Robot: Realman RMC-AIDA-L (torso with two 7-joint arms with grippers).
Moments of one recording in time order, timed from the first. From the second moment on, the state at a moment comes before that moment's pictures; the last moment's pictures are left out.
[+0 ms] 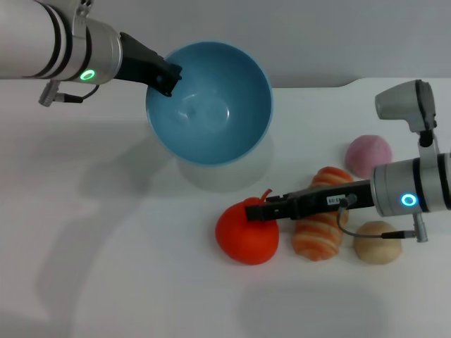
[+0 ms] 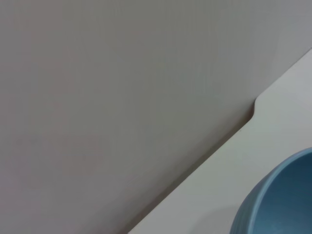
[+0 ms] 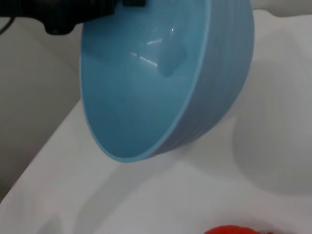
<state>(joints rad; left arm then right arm) -0.59 -2.06 1.48 1.44 2.59 1.09 -2.60 0.70 2.08 -1.07 -0.46 -1.94 -1.25 1.99</state>
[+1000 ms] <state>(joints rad) -0.58 -2.06 1.50 1.44 2.59 1.08 -2.60 0.70 2.08 -1.11 -0.42 -1.94 -1.23 1.92</state>
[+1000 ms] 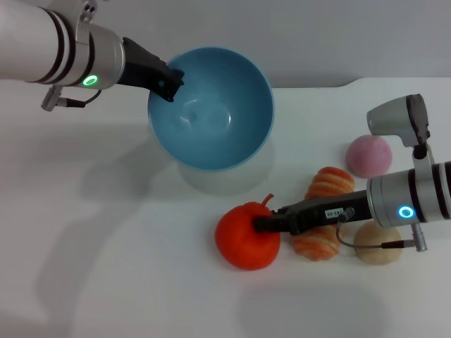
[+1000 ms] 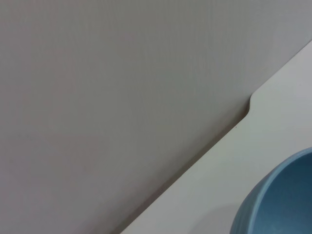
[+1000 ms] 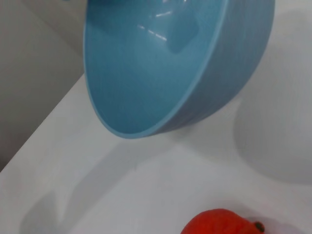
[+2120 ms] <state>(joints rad) -0.67 -2.06 1.50 1.38 2.59 1.36 -2.61 0.53 2.06 -0.88 -0.97 -1.74 -1.92 1.89</state>
